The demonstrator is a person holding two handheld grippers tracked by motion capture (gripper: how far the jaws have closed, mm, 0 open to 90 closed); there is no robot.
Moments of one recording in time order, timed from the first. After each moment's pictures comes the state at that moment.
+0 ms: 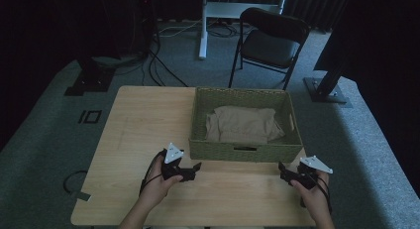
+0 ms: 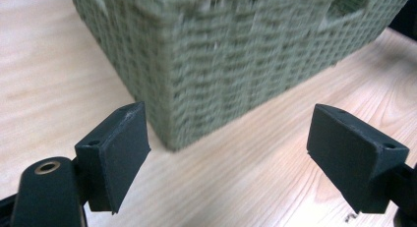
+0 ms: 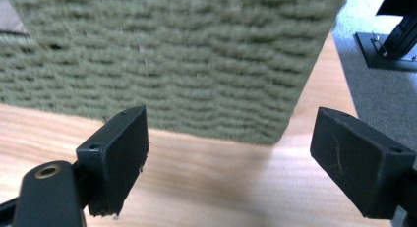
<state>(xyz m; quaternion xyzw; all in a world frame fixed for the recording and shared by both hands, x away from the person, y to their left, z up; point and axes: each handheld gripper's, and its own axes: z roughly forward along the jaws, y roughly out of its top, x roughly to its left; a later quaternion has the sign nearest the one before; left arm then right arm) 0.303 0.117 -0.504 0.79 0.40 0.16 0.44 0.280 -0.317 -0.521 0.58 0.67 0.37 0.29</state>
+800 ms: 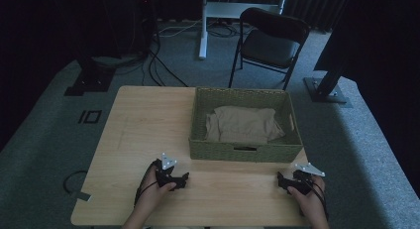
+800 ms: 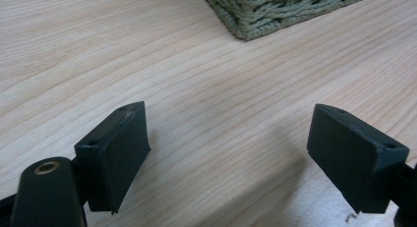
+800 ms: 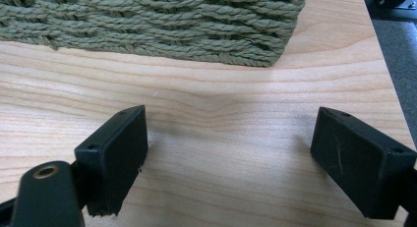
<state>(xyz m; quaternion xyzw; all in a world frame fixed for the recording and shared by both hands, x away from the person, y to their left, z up) 0.298 0.141 -0.549 0.80 0.46 0.17 0.34 0.276 -0.318 -0.555 0.61 0.68 0.30 0.26</state>
